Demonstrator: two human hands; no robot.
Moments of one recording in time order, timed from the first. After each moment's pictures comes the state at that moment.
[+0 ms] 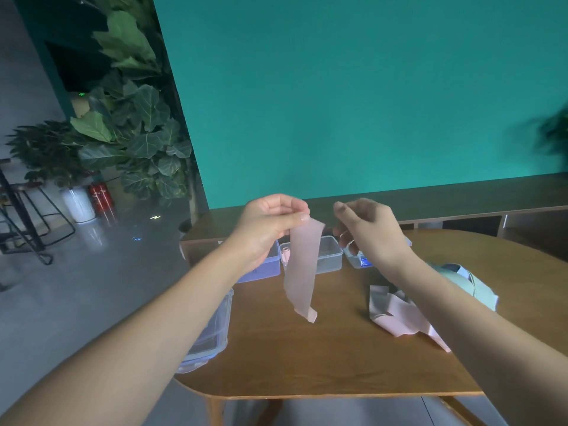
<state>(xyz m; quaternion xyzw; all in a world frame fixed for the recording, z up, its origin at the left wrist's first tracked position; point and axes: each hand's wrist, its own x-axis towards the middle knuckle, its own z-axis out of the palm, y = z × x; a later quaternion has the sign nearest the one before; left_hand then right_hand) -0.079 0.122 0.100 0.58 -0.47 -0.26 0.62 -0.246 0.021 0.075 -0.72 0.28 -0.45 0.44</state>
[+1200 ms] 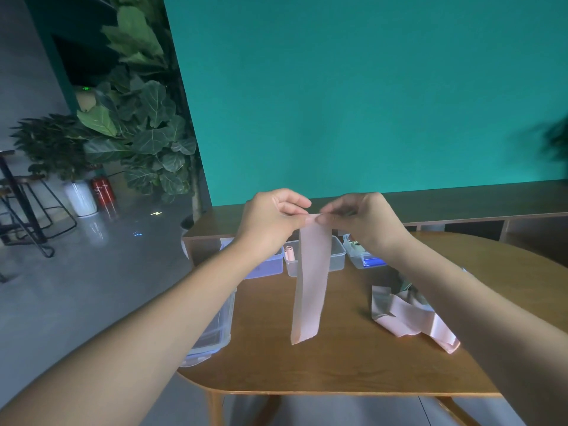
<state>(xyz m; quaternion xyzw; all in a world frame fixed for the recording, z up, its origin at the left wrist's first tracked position) -0.082 0.131 0.106 0.67 -0.51 -0.09 0.53 -0.234 0.014 0.090 -0.79 0.22 -0.40 0.40</state>
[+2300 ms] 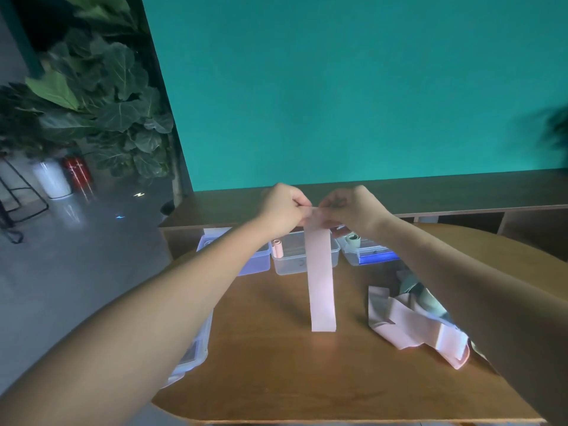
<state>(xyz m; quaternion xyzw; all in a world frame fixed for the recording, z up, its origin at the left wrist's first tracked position) -0.024 0.007 0.072 0.73 -0.54 -0.08 0.40 -0.177 -0.087 0.065 -0.81 0.30 -0.29 0.42</state>
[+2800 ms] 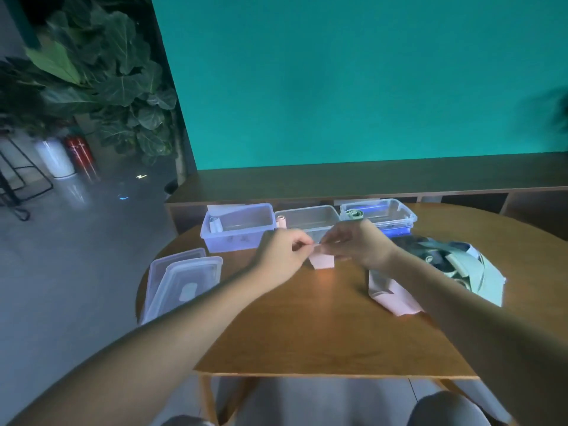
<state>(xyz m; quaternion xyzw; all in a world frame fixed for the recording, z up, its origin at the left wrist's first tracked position) -0.048 0.075 -0.033 0.72 -0.56 -0.07 0.40 -0.208 -0.045 -0.019 -0.82 0.26 -0.22 0.45</state>
